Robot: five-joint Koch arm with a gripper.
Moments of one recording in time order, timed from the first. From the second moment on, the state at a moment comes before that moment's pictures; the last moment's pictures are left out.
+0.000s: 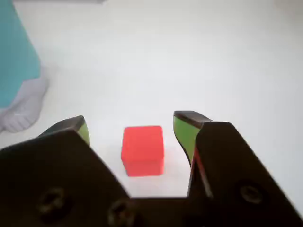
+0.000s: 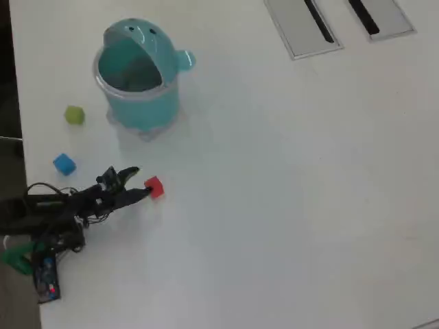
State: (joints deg) arm -12.9 122.6 164.3 -20.4 -91.1
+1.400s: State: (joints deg) arm -19.5 101.2 155.6 -25.0 -87.6
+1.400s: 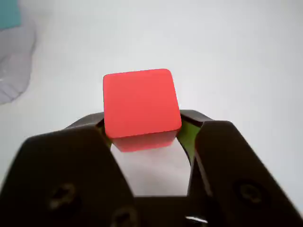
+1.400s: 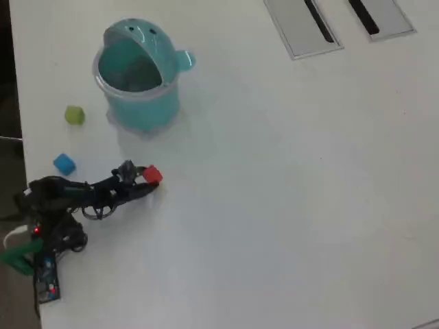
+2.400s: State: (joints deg) arm -42.8 131.1 147.5 -5.4 -82.8
